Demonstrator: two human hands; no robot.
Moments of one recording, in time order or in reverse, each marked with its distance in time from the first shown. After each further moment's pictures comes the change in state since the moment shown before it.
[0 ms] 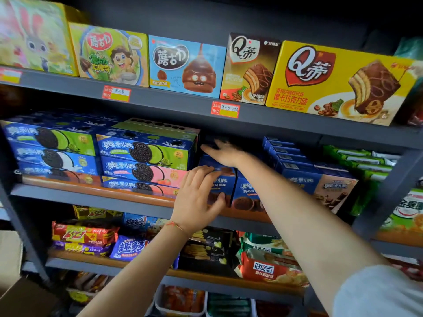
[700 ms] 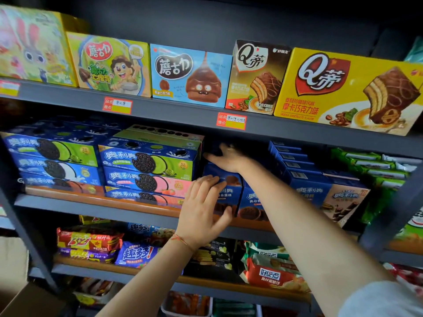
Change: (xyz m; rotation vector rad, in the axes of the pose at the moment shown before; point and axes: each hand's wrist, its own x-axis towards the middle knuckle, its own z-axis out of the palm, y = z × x) left_hand -0.003 -0.003 0.002 -0.026 -0.031 -0.014; right_hand 0.022 0.001 0.004 -0.046 0.010 0.026
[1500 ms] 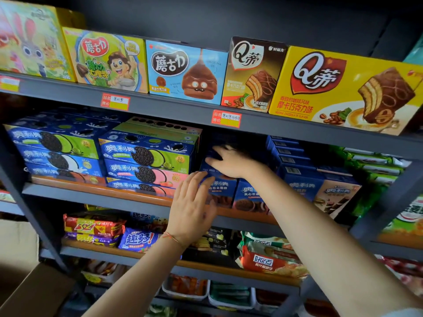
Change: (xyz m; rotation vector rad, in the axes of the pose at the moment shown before) left_hand -0.012 0.008 -0.014 0.151 0.003 -0.073; right_hand -0.048 0.005 -0.010 -0.104 -0.069 -0.133
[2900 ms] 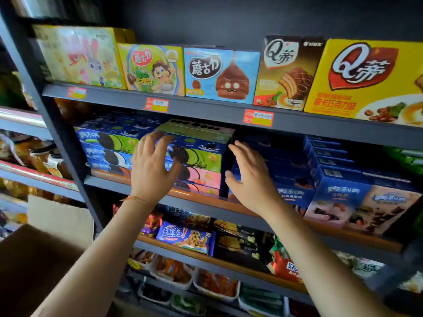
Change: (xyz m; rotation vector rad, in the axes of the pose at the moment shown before) left_hand 0.038 -0.091 -0.117 0.308 0.155 -0.166; right_hand -0.081 -0.046 0.028 0.266 0.463 -0.366
